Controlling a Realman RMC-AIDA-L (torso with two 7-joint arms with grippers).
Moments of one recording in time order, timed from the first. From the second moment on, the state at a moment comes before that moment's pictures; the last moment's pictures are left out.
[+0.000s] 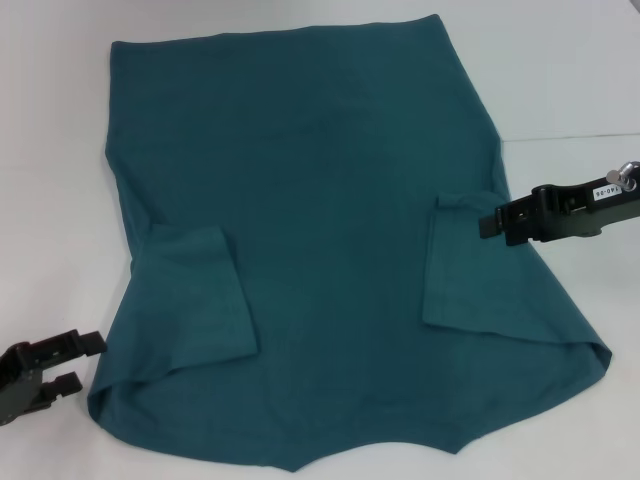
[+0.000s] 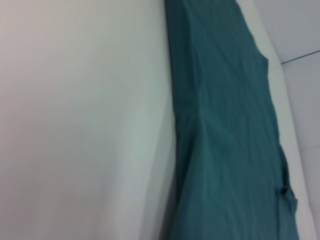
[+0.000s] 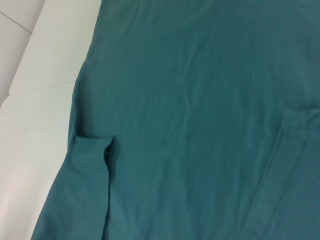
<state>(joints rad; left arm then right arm) -0.41 -2.08 0.39 0.75 2.26 1.48 -2.42 0.76 1.87 -0.74 -0.69 -2.34 -1.45 2.54</state>
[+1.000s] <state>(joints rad) -0.46 -2.10 0.48 0.68 2.31 1.43 -2.41 0.76 1.87 -0.72 -0.69 -2.34 -1.45 2.53</state>
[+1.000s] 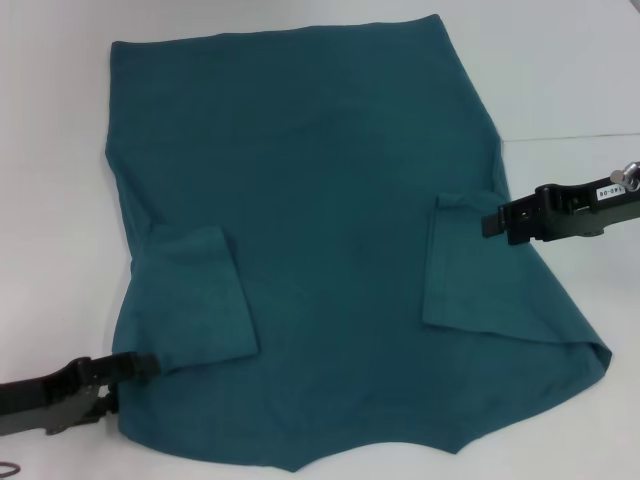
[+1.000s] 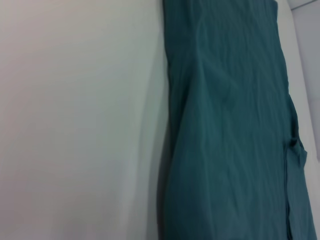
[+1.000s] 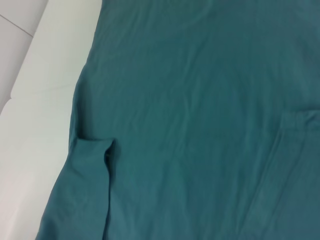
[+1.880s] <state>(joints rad) -0.48 -2.09 0.50 0.67 2.30 1.43 -2.42 0.75 1.87 -0.70 -0.69 -2.34 -1.46 2.51</state>
